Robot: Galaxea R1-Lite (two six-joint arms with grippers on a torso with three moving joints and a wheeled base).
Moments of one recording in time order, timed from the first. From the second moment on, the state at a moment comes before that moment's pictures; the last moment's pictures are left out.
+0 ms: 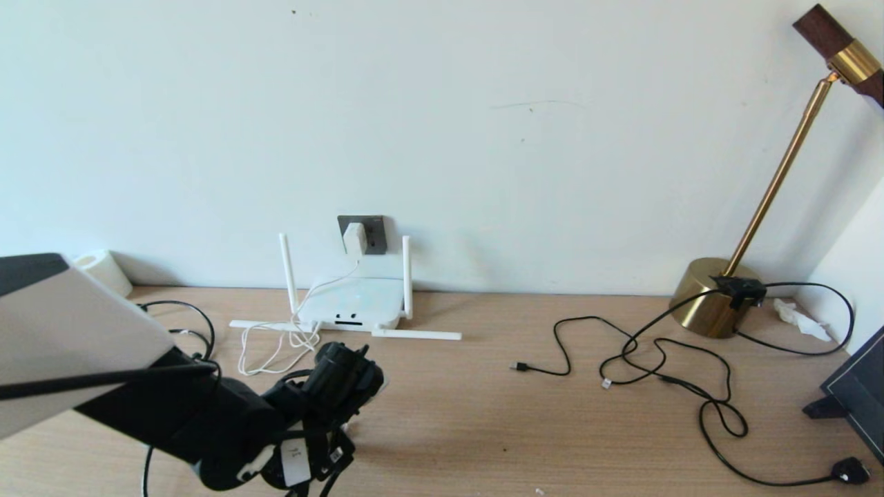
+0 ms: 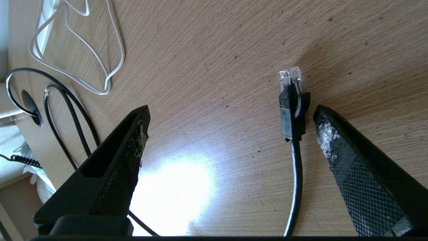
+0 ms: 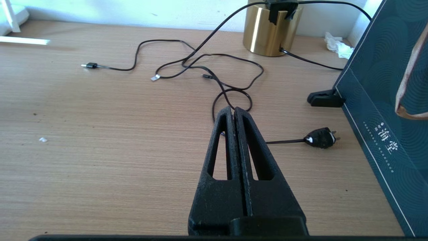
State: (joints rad) left arm -0.57 1.99 -0.71 -0.19 0.65 0.35; right arm 0.00 0.00 -0.01 0.03 -0.02 -0.03
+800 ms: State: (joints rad) left arm -0.55 2.01 -0.71 -0.19 0.65 0.36; right arm 0.00 0.00 -0.01 0.03 -0.02 -0.03
